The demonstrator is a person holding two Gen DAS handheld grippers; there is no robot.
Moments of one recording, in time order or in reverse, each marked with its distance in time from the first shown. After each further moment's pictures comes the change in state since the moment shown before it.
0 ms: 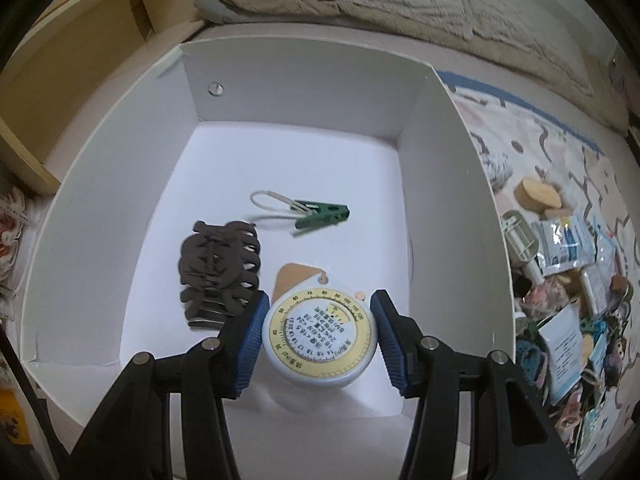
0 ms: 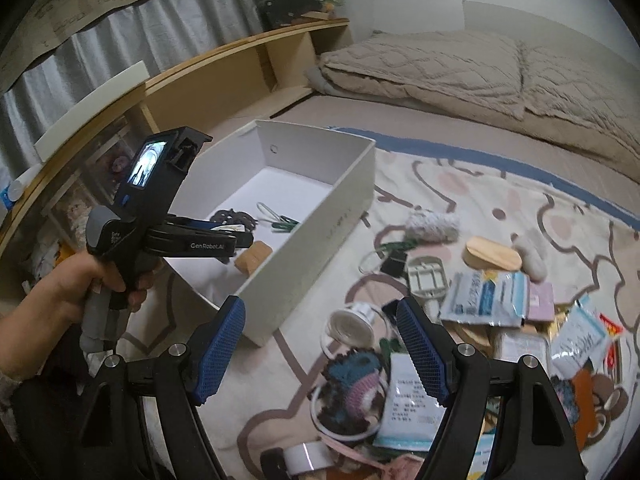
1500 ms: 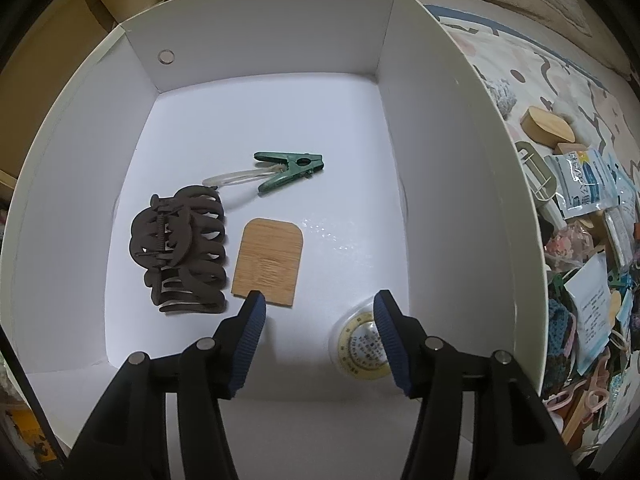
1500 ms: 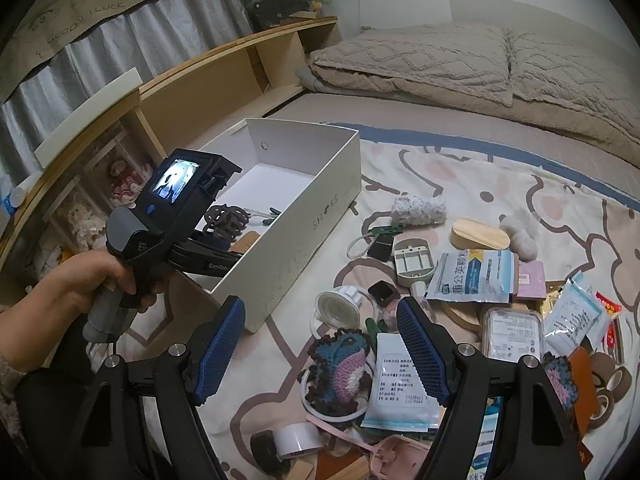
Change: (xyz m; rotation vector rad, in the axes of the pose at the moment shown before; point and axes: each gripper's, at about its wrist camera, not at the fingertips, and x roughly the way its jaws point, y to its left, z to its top) left arm 0.027 -0.026 -0.009 0.124 0.154 0.050; right arm -0.008 -0.014 -0.012 0.024 0.009 0.023
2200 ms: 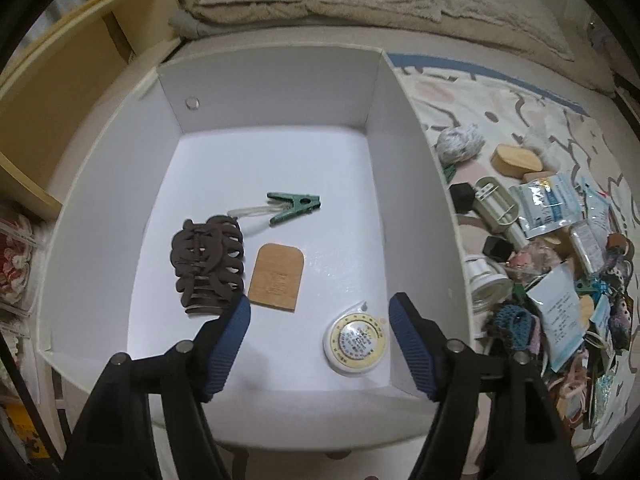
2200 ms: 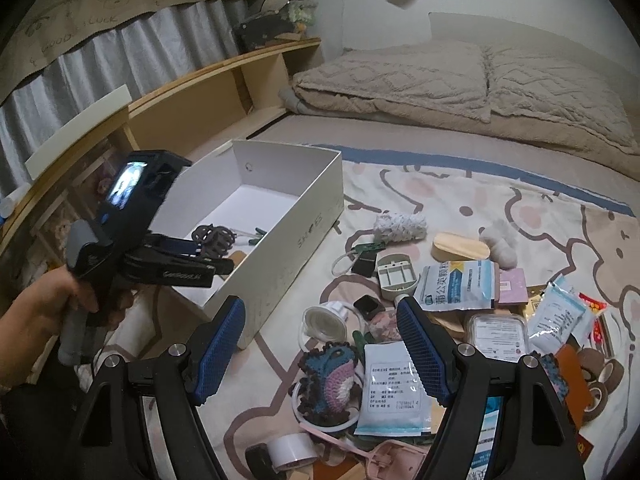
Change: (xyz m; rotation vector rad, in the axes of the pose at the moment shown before) left arm -0.050 0.004 -0.015 -0.020 -0.169 -0.015; right arm -0.012 0.003 -0.006 0.023 -0.101 -0.081
